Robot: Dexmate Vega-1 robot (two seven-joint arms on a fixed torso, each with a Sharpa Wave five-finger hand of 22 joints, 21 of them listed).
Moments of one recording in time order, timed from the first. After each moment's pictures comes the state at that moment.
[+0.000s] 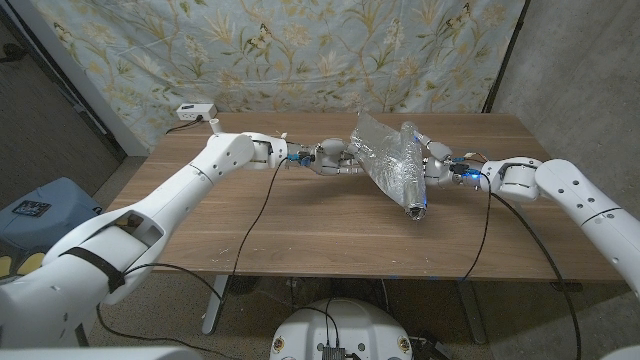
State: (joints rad) left arm 0.42 0.52 0.62 -1.45 -1.01 0.75 -0.46; left_hand 1.22 0.13 0.57 -0.17 0.37 0.73 0.17 0.27 0.41 0.70 0.01 0.80 0.71 1.15 -0.20 0.43 0.49 0.88 -0.04 0.81 0.19; right arm -0.83 -0.80 -0.19 -1.59 1.54 -0.74 0.08; right_hand 0.63 0.01 -0.04 0.06 0.28 0.58 0.17 0.19 0.24 0.69 0.11 0.48 0.43 0.91 -0.05 0.21 0.52 0.85 0.05 0.35 0.18
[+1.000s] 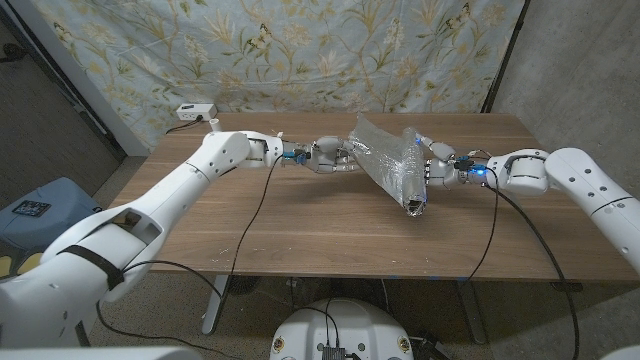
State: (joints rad) left arm 0.41 0.52 0.61 -1.42 -1.01 0.75 -0.49; left_hand 1.23 0.12 0.57 -0.17 0.36 0.73 0.16 0.27 0.43 0.70 0.01 0.80 0.71 1.16 -0.20 0.42 0.50 0.88 -0.04 0.83 0.19; right arm -0.79 -0.84 -0.19 -1.57 1.62 -0.84 0.02; right_hand 0.61 0.02 -0.06 0.07 0.31 0.57 0.17 0.20 0.24 0.70 0.12 0.48 0.44 0.93 -0.04 0.22 0.52 0.88 0.05 0.34 0.18
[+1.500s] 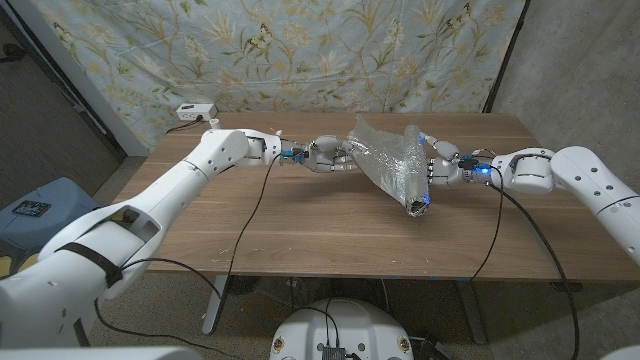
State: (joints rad) left arm 0.40 0.53 0.61 -1.42 -1.00 0.76 -0.51; left_hand 1.23 0.12 0.57 -0.17 0.36 0.74 0.17 0.27 0.44 0.70 0.01 0.80 0.71 1.16 -0.20 0.42 0.50 0.88 -0.04 0.84 0.19; right arm -0.79 -0.85 -0.18 -1.57 1.63 -0.84 0.03; right_hand 0.59 0.02 -0.07 0.09 0.32 0.55 0.17 0.20 0.24 0.70 0.14 0.48 0.44 0.93 -0.04 0.22 0.52 0.88 0.06 0.34 0.18
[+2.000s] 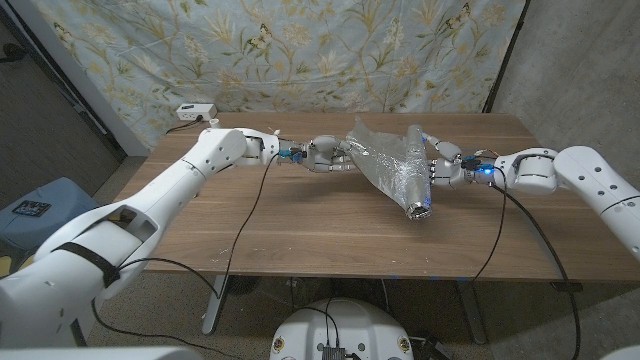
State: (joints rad) left arm 0.40 0.54 0.61 -1.43 -1.00 0.76 -0.51; left_hand 1.23 0.12 0.57 -0.17 0.36 0.74 0.17 0.27 0.45 0.70 0.01 0.80 0.71 1.16 -0.21 0.41 0.51 0.87 -0.05 0.86 0.19; right arm -0.79 -0.86 -0.18 -1.56 1.64 -0.86 0.04; right_hand 0.58 0.02 -0.09 0.09 0.33 0.54 0.16 0.20 0.24 0.70 0.14 0.48 0.45 0.93 -0.02 0.22 0.52 0.89 0.06 0.34 0.18
